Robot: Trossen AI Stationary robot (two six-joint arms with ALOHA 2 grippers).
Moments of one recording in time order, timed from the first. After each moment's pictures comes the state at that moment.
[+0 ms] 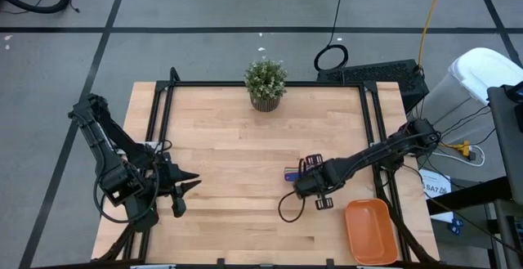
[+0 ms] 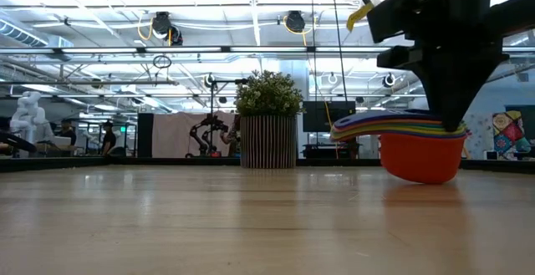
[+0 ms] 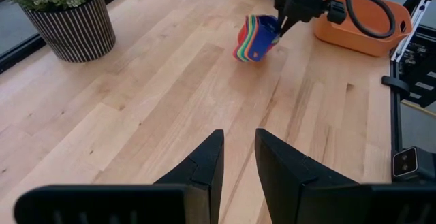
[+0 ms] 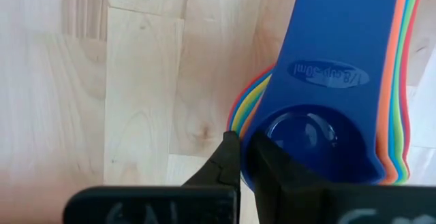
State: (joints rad) left arm -0.95 1.23 1.16 -1.10 -0.92 -1.24; right arm 0.37 1.69 1.08 -0.98 0.05 0.21
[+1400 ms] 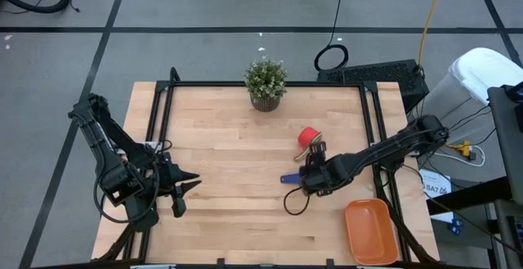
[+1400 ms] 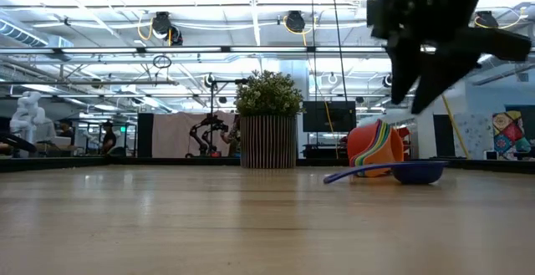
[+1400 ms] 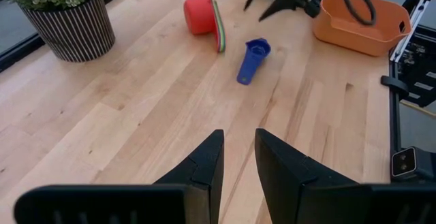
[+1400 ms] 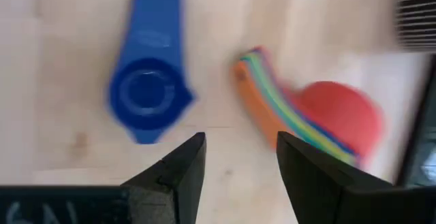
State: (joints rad) left arm -0.95 1.23 1.16 -1.10 -0.91 -1.23; right arm 0.36 1.56 1.07 -1.02 0.46 0.14
